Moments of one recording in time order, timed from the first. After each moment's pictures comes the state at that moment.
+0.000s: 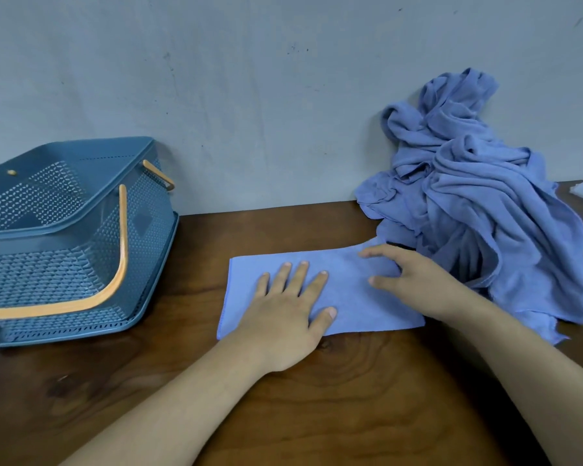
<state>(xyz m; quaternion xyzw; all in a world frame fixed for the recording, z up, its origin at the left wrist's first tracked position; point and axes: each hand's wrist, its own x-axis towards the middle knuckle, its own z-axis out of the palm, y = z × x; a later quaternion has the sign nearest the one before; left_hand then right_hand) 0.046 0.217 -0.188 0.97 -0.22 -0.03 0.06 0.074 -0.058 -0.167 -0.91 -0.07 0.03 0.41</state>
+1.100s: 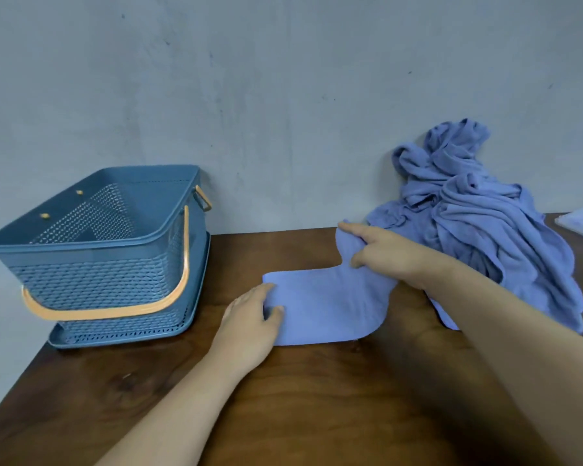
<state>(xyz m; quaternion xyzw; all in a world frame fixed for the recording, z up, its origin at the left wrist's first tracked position) 0.035 0.322 -0.182 0.94 -0.05 0.03 0.35 0.093 0.043 -0.072 -0.92 -0.06 0.07 0.38</state>
